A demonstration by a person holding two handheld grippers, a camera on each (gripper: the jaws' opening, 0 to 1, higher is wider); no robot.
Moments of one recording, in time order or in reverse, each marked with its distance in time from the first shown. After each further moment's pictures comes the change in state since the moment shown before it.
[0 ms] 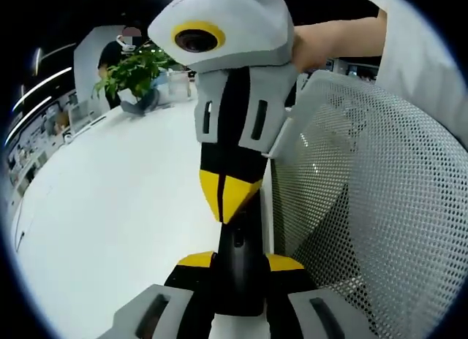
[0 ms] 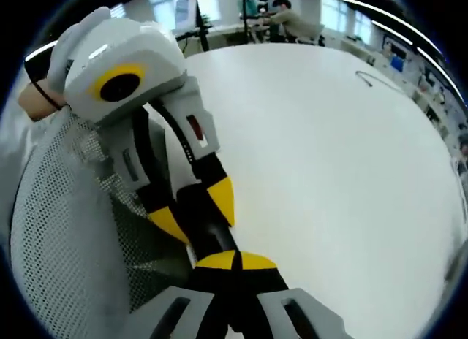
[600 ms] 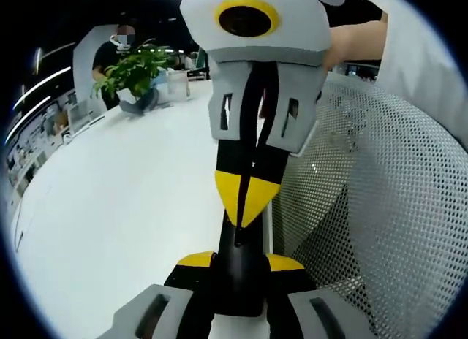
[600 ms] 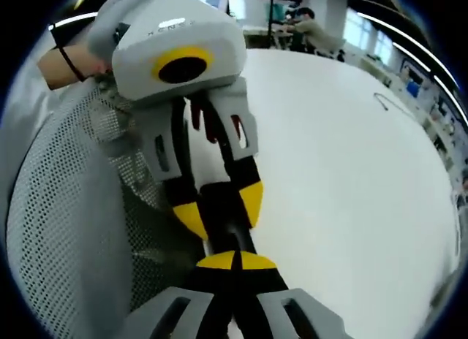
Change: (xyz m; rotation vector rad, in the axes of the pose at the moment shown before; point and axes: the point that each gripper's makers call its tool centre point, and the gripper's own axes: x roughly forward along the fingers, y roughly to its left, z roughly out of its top) left arm 0.001 -0.002 0.001 -0.020 0.001 -0.011; right arm -0.001 0.020 0.002 -0.135 0.038 0.033
